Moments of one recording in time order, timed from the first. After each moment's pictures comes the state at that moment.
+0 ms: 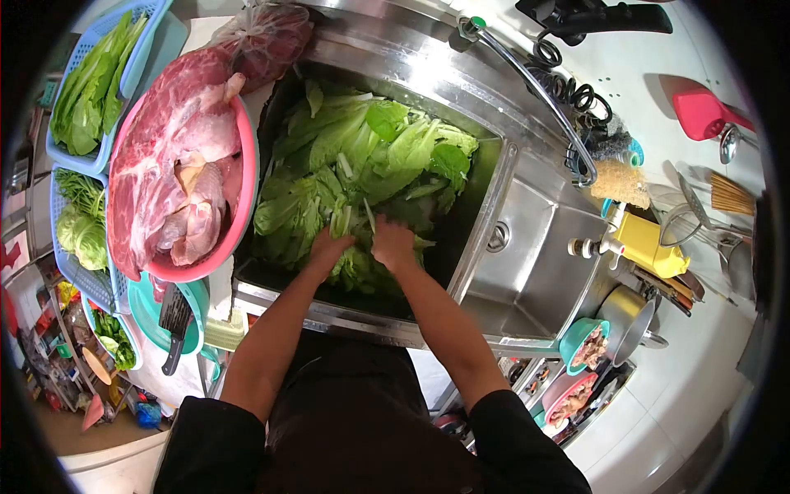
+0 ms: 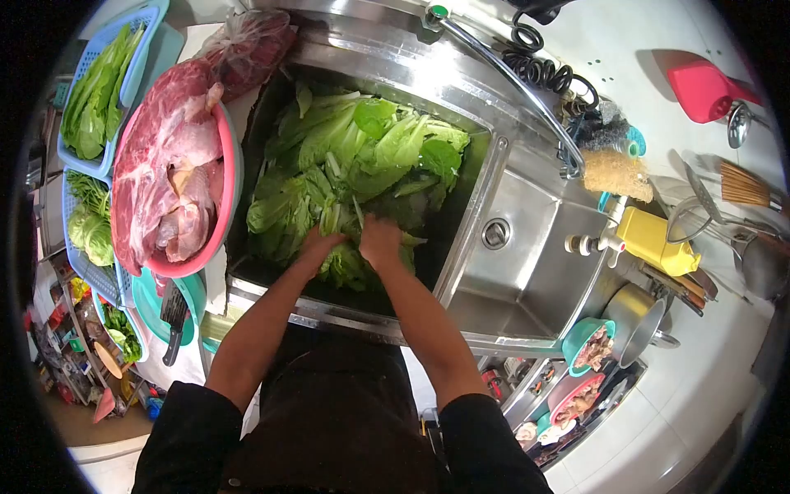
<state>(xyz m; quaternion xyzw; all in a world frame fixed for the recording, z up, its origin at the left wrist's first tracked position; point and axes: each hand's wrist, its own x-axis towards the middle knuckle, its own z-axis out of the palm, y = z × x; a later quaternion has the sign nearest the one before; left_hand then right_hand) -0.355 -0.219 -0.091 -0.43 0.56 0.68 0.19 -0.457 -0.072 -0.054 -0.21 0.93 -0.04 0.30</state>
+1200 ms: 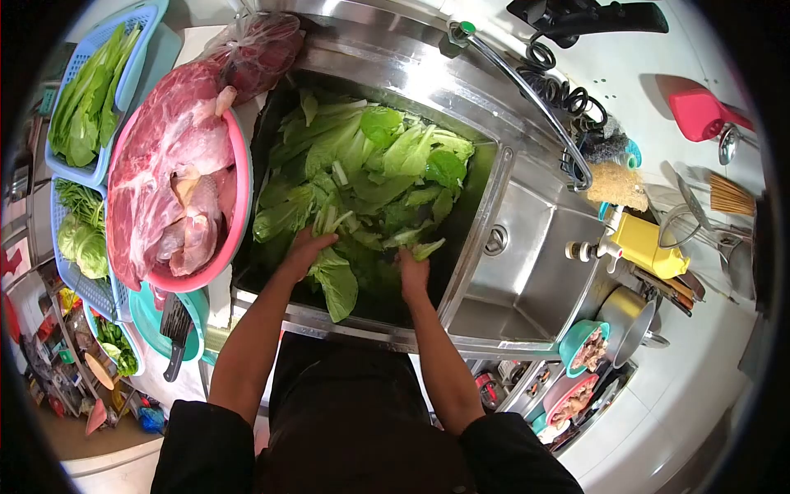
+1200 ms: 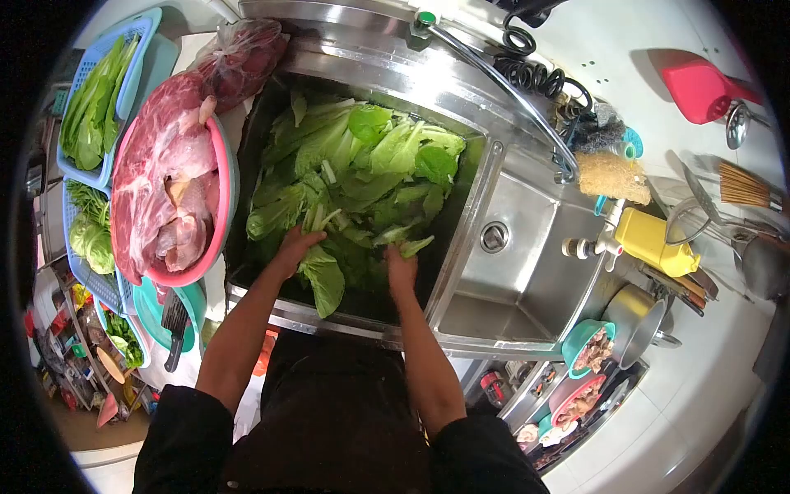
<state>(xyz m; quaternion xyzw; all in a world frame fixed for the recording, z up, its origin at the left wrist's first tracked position) -0.364 -0.270 -0.061 -0.40 0.54 0.72 0.20 -0.421 -0.002 -0.066 0.30 0.68 -0.58 0.32</state>
